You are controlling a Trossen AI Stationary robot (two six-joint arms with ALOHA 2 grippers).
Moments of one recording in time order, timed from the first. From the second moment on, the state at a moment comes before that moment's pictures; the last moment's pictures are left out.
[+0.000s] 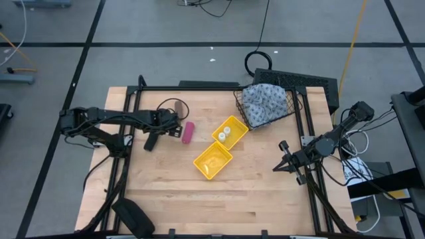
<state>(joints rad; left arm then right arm) 0.28 1.35 0.70 -0.69 -0.29 -0.99 0.66 0.25 0.01 0.24 0.26 0.01</state>
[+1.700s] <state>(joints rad) 0.30 1.35 0.72 -0.65 -0.27 -0.97 0.66 0.25 0.01 0.24 0.26 0.01</state>
